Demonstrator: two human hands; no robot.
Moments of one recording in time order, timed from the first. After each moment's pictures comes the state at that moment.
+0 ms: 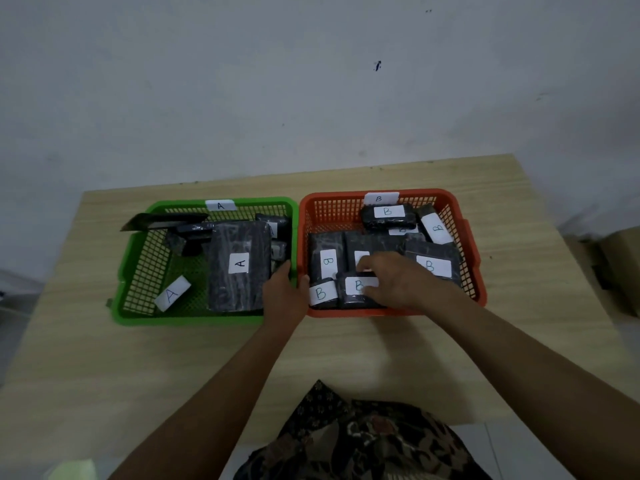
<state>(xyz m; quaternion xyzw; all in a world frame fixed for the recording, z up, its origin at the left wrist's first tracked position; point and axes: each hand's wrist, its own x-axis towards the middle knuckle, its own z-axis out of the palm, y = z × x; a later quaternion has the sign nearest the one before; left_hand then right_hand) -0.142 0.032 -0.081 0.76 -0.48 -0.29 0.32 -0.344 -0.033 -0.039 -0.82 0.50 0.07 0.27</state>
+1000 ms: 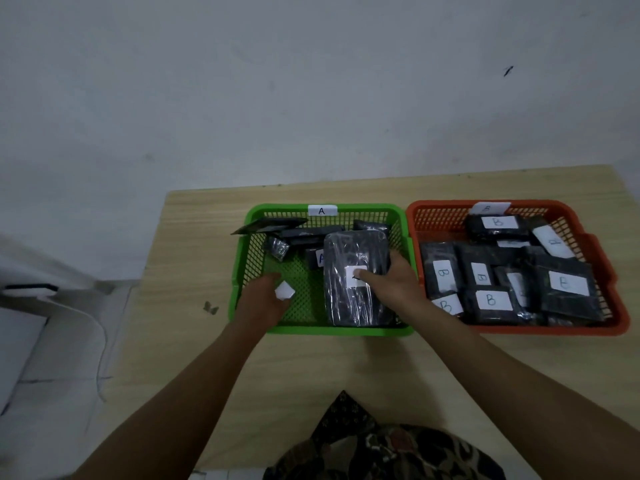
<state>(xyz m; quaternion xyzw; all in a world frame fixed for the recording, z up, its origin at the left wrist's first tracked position) 0.129 0.050 -0.102 0.76 -0.58 -0.26 0.13 -0.117 -0.012 -0.082 -0.51 0.66 -0.24 0.50</state>
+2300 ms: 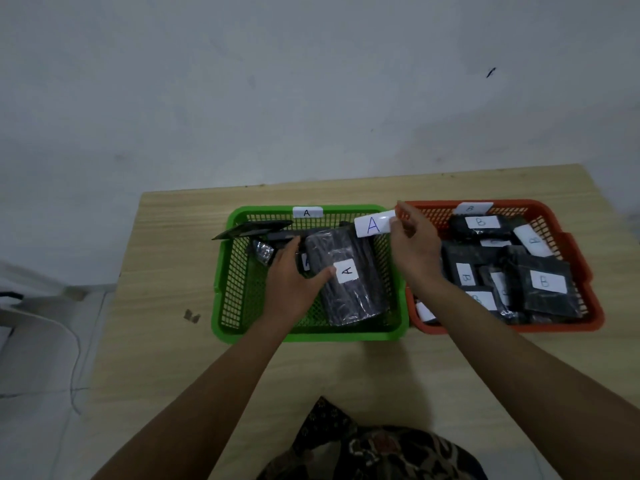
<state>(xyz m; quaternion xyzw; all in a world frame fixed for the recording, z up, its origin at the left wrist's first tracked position) 0.059 0.017 -0.078 0.72 -0.54 -0.30 0.32 -0.137 -0.052 -0.036 -0.49 0.68 -0.40 0.37</state>
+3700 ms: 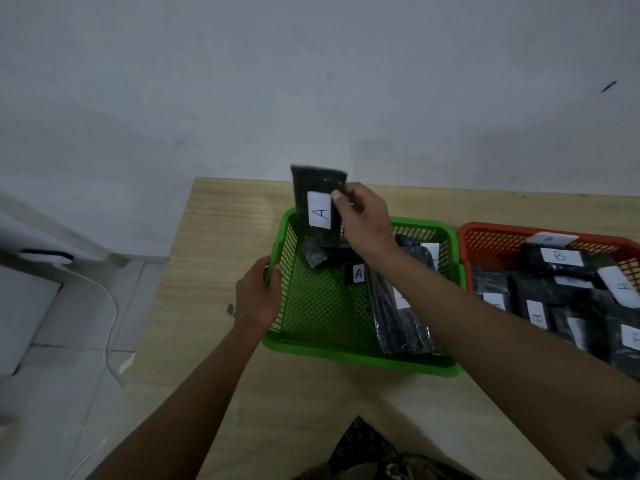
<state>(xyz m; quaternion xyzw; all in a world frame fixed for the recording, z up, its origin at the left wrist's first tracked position) 0.177 0.035 -0.098 0.81 -0.42 -0.22 0.35 0.029 -0.103 -0.037 -0.61 0.49 -0.39 0.49</state>
